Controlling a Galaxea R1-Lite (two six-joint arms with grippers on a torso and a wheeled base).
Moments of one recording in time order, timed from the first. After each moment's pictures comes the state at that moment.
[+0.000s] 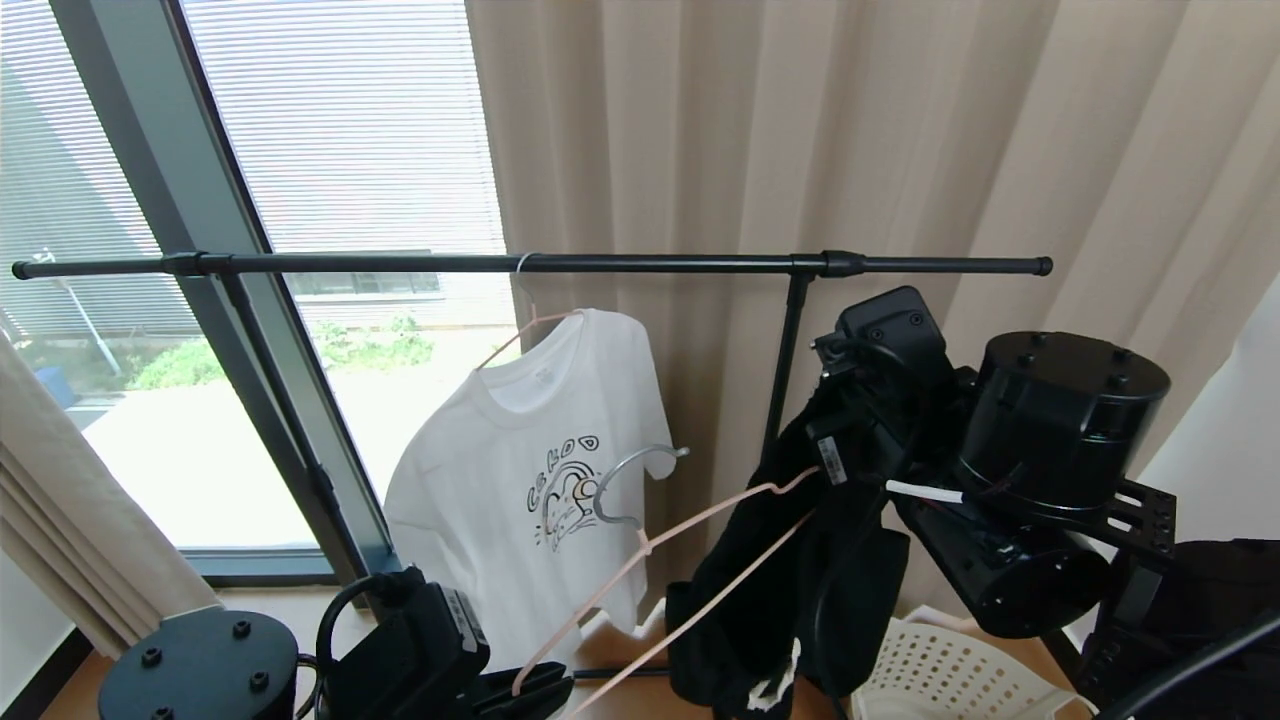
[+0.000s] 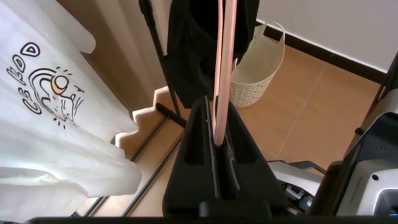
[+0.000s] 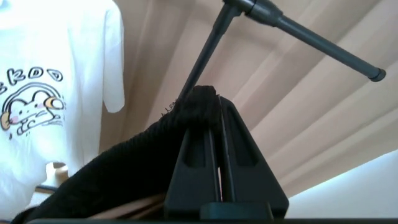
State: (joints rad) left arm -0.78 1.60 -0.11 -1.10 -0.13 0.14; right arm 0.76 1.75 -0.73 -0.92 -0.76 -0.30
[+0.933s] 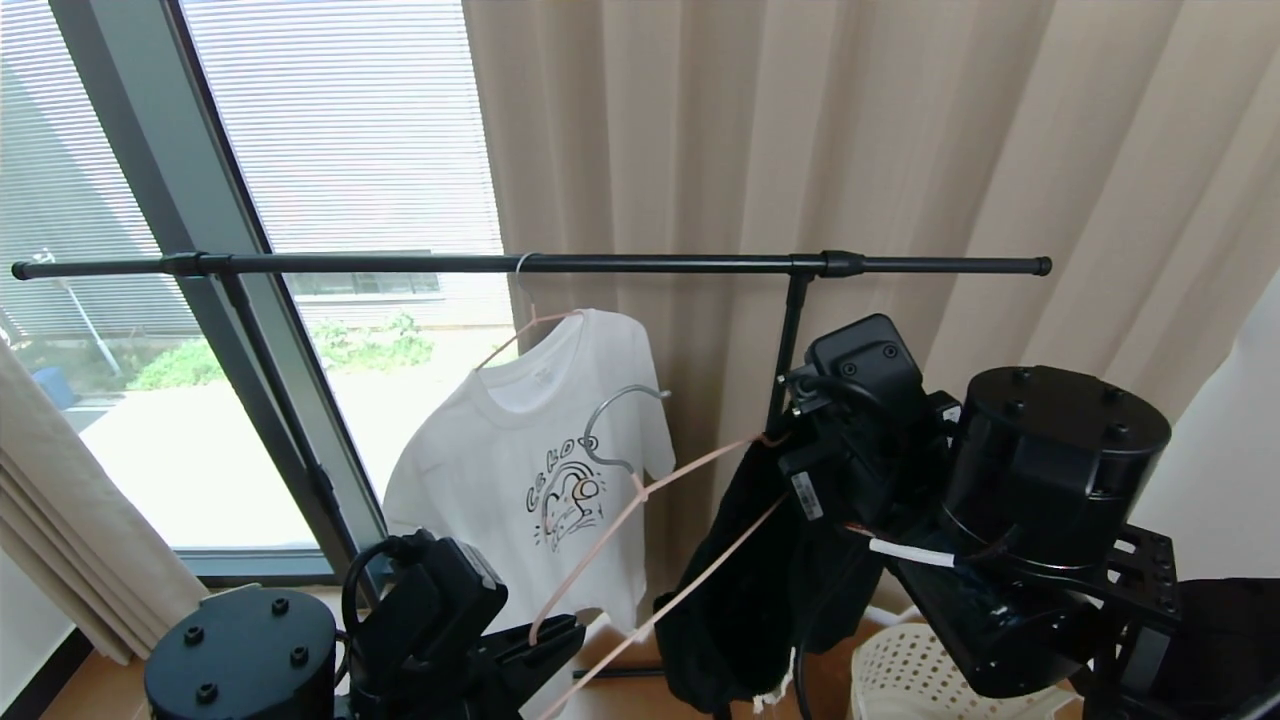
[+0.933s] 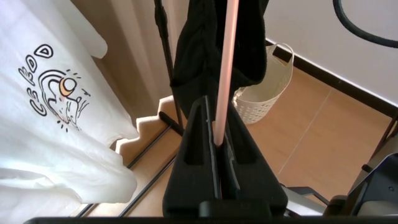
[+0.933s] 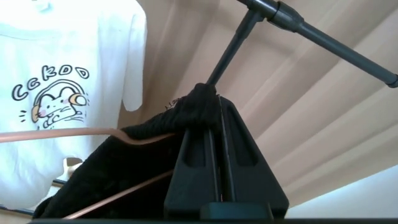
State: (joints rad) left arm -0.79 1.68 -0.15 -1.19 -0.01 0.05; right arm 0.87 1.74 -0.70 -0.93 -0.79 -0.30
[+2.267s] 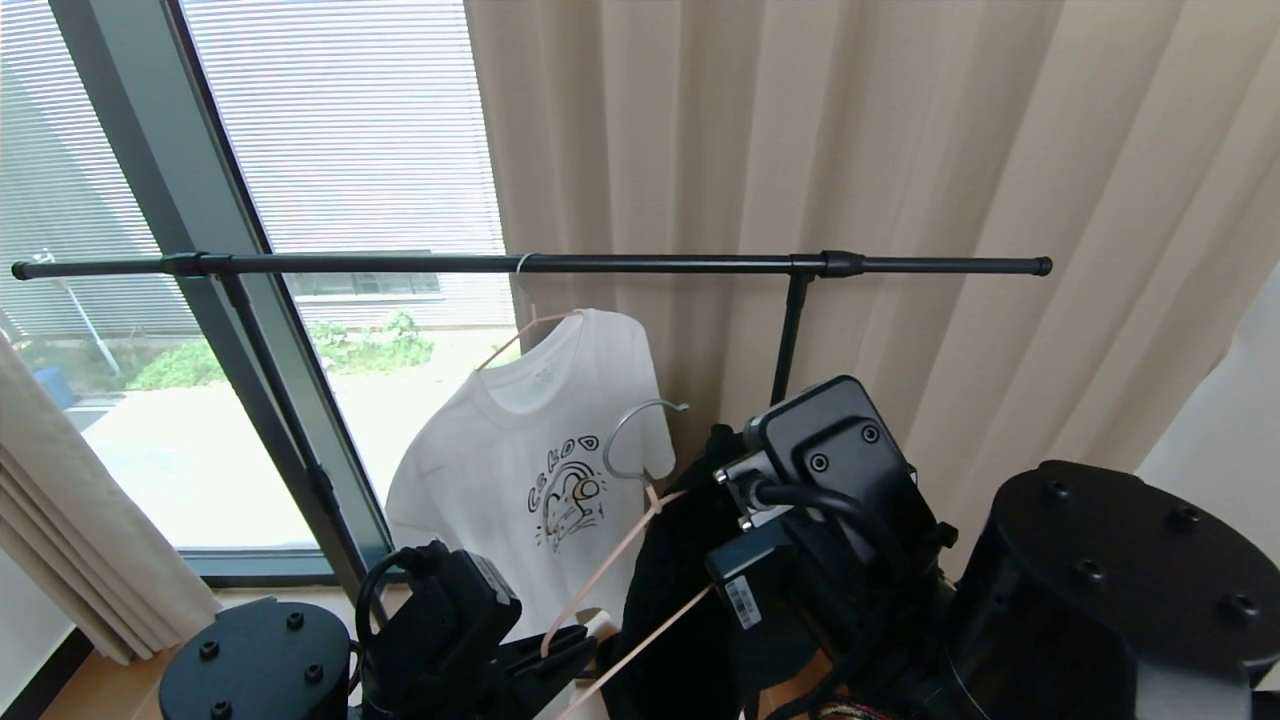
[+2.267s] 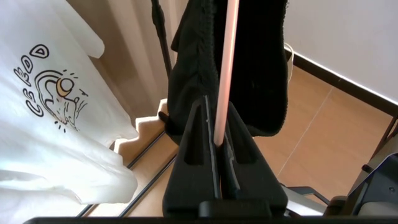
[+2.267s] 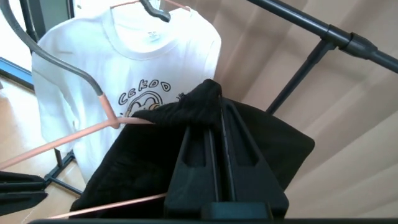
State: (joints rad) left arm -0.83 1.70 -0.15 -1.22 0.00 0.05; right arm 1.12 1.72 -0.70 -0.93 -0.79 -0.22
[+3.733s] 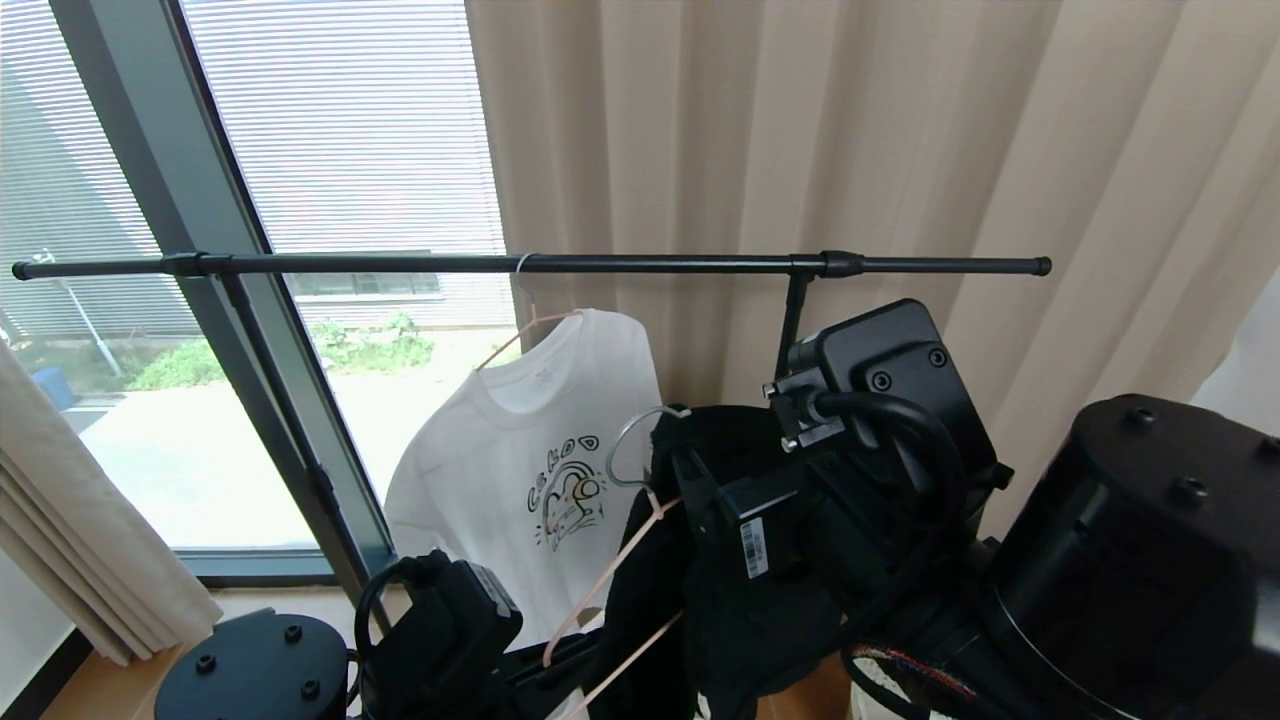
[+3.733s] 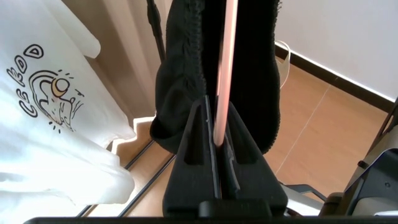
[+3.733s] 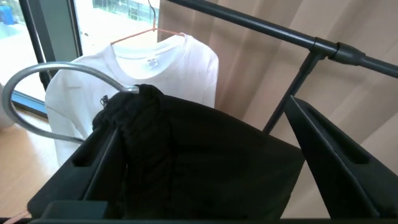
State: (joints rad) left arm -0.84 1.71 -0.13 -1.25 0.00 0.05; right arm 1.10 1.69 -0.75 -0.93 -0.79 -0.17
